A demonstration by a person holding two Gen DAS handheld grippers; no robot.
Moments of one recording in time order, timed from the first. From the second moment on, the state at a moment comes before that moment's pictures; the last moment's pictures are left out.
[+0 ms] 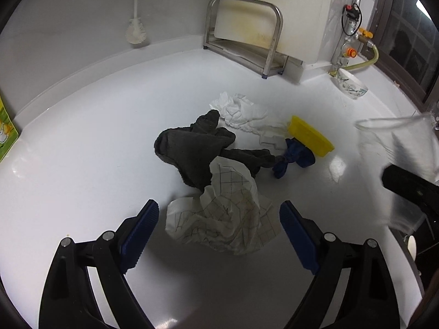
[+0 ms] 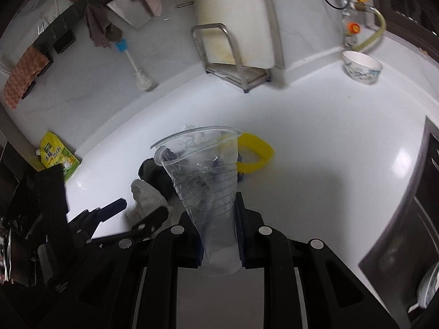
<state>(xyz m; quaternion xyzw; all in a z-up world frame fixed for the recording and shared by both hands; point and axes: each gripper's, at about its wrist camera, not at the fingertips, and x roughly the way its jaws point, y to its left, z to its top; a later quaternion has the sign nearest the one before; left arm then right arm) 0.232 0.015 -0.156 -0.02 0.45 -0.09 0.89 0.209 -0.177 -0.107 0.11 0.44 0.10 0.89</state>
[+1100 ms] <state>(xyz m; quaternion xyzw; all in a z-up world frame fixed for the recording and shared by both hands) 0.162 0.018 -0.104 0.02 0.42 -0.11 0.90 0.126 -0.175 -0.093 0.12 0.42 0.10 0.89</state>
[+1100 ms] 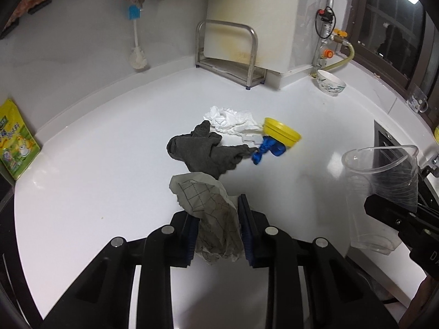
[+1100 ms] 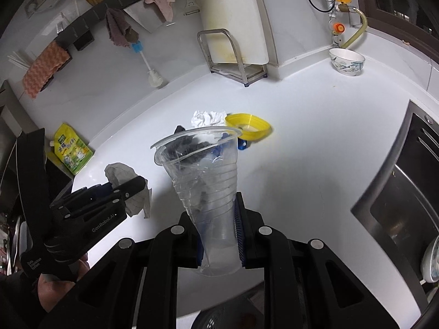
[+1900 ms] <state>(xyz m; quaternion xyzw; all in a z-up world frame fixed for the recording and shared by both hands) 0.016 -0.063 -0.091 0.04 0.43 -0.14 0.89 -0.028 -0.248 -0.129 0.13 0.48 0.10 0.86</state>
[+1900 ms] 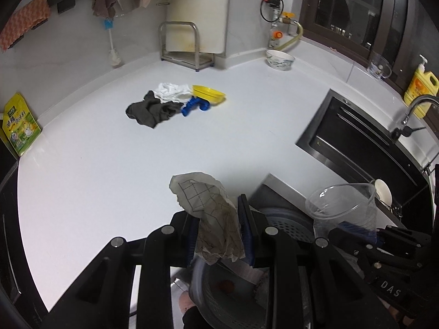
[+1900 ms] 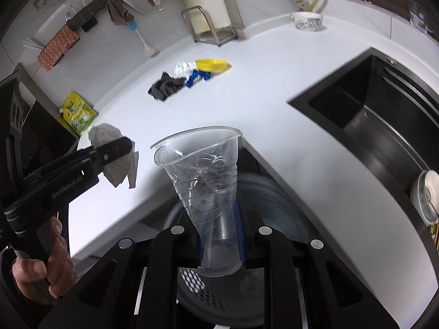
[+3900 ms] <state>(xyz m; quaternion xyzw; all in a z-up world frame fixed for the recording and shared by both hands) -0.048 -0.067 -0.128 0.03 0.48 -0.07 0.87 -0.080 -0.277 -0.172 0.14 0.51 0.13 0.84</state>
